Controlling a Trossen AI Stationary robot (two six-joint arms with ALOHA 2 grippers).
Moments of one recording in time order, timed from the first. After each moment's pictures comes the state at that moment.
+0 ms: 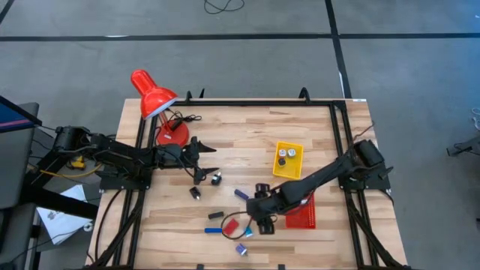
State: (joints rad) left arm 0.02 1.19 0.25 0.67 -0.17 -0.03; right arm 0.41 1.92 1.28 -0.48 0.10 0.33
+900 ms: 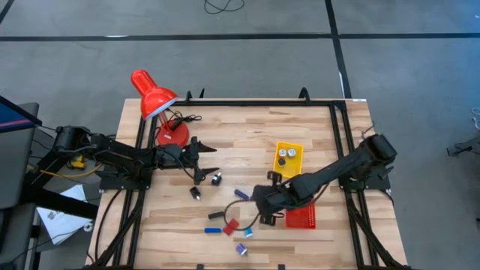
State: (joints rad) left arm 0.00 1.19 0.25 0.71 -0.17 -0.02; right arm 0.44 1.77 1.35 -0.72 0.34 0.55
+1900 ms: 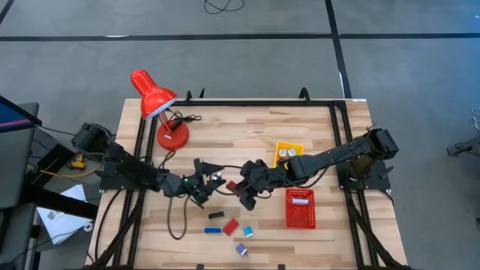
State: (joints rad) left arm -0.45 1.46 0.43 0.97 -0.78 1.12; right arm 0.28 1.72 1.35 -0.35 0.22 0.68
